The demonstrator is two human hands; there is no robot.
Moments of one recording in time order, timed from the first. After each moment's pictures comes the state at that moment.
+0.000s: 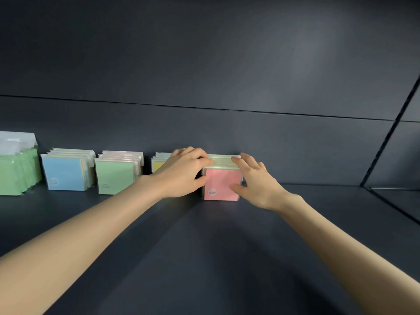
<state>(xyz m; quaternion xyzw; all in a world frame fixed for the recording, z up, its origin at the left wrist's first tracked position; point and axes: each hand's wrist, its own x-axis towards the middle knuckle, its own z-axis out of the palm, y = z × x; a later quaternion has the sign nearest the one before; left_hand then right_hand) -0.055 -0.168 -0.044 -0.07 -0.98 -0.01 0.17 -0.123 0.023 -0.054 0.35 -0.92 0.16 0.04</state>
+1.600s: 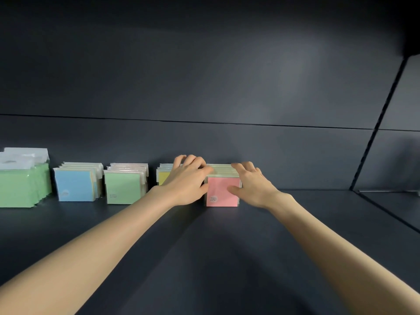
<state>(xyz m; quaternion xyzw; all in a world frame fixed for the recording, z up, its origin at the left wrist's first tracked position) -0.052 -0.163 -0.048 -0.05 -0.98 0.04 0.21 -0.113 0.016 -0.042 0.30 -0.94 0.16 0.04</state>
